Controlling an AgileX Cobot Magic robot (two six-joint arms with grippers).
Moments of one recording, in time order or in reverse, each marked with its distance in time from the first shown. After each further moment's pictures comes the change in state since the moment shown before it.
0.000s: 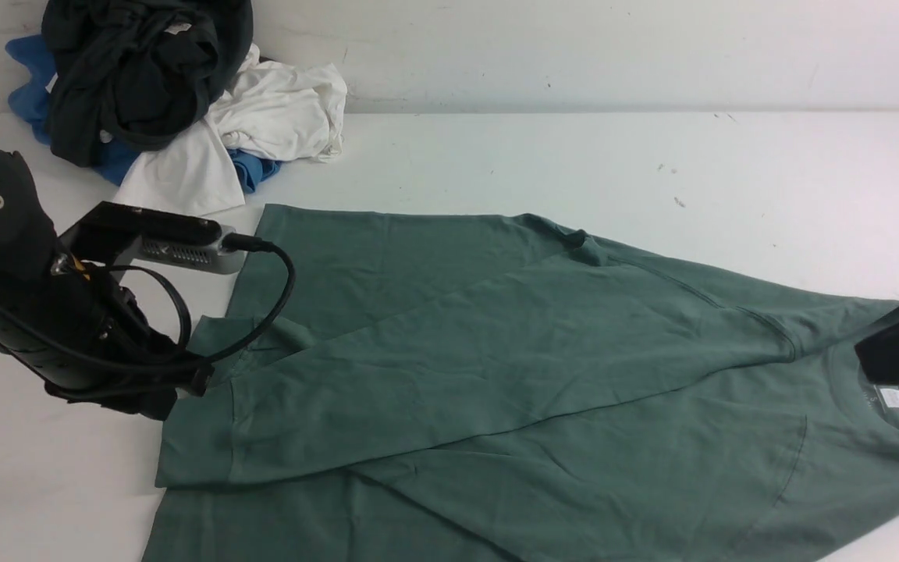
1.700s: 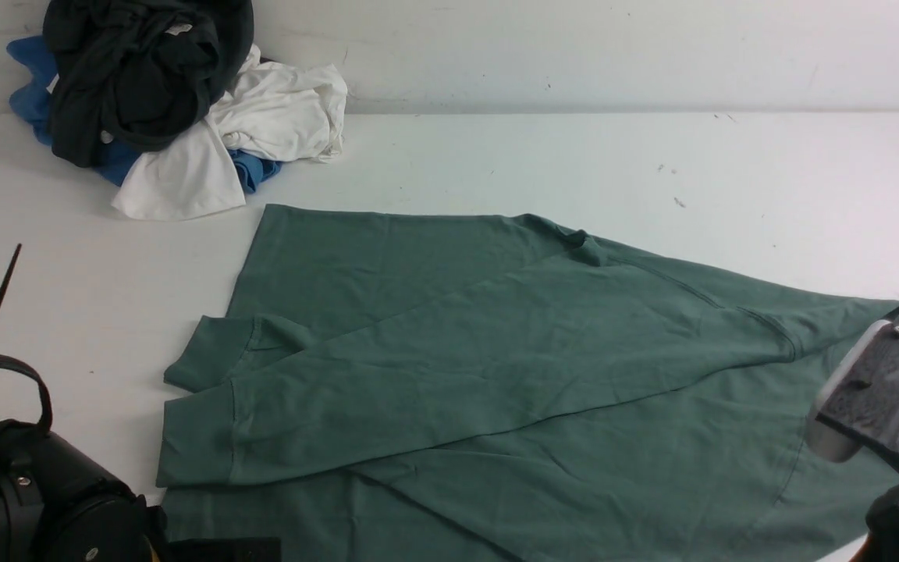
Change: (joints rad) right arm 0.350 -0.031 0.299 -0.048 -0.006 -0.013; left arm -0.399 -0.099 0.510 0.141 -0.160 0.624
